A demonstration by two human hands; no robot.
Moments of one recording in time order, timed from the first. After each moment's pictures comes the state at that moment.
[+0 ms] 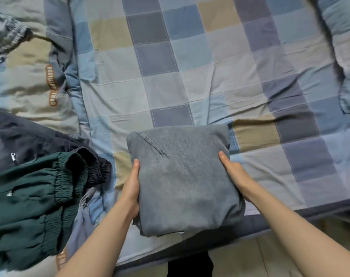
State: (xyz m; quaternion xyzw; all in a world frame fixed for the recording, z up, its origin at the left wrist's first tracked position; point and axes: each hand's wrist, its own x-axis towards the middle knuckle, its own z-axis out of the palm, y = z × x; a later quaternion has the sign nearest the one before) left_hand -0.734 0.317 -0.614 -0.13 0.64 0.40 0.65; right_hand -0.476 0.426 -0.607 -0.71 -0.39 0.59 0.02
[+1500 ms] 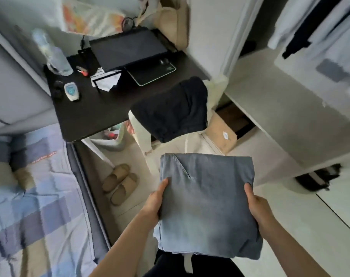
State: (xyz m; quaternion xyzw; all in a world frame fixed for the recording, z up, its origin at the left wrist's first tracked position) left_hand -0.234 -0.023 -0.234 0.52 0.37 -0.33 0.69; right_hand -0.265 -0.321 -0.214 -0.71 0.45 0.17 0.52
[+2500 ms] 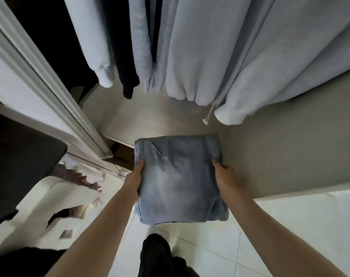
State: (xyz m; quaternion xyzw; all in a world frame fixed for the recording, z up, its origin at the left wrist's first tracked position) left_hand 0.122 -0.423 -0.277 0.64 0.24 -0.45 0.58; right_hand -0.044 -0.630 -0.238 -0.58 0.64 -0.05 0.49
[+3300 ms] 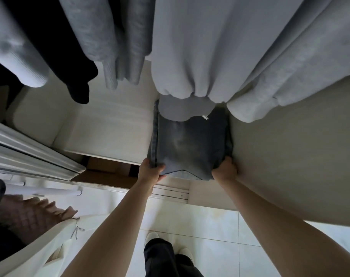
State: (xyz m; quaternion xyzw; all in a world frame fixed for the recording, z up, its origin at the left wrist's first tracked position) left_hand 0.170 -0.544 -0.386 0.66 0.07 -0.52 0.53; right_hand -0.008 -0.686 -0.357 -0.66 0.70 0.04 0.27
